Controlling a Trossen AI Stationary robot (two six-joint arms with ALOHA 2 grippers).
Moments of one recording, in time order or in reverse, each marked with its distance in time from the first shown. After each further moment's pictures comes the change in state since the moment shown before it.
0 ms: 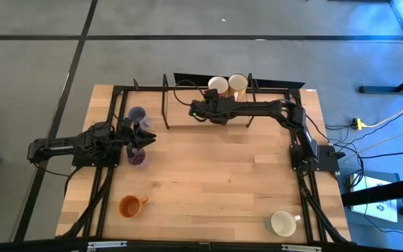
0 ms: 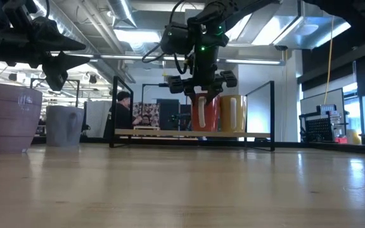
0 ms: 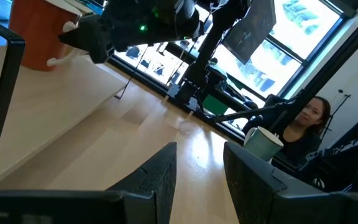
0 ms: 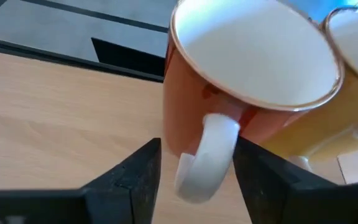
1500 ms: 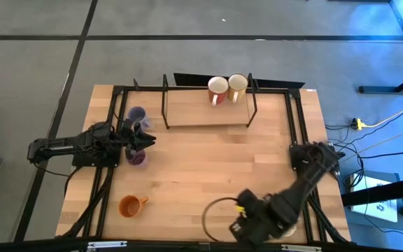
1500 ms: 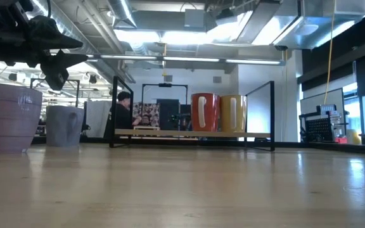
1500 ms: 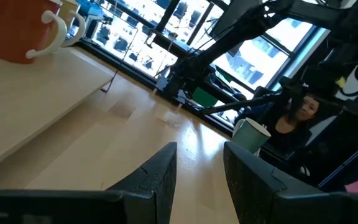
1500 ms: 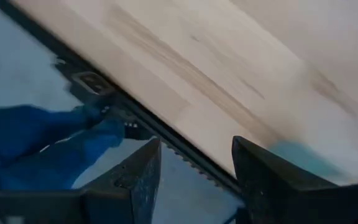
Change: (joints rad) left arm 0.000 0.000 0.000 0.000 0.061 -0.001; right arm 0.990 -0.103 0.386 -0.661 -0.755 0.770
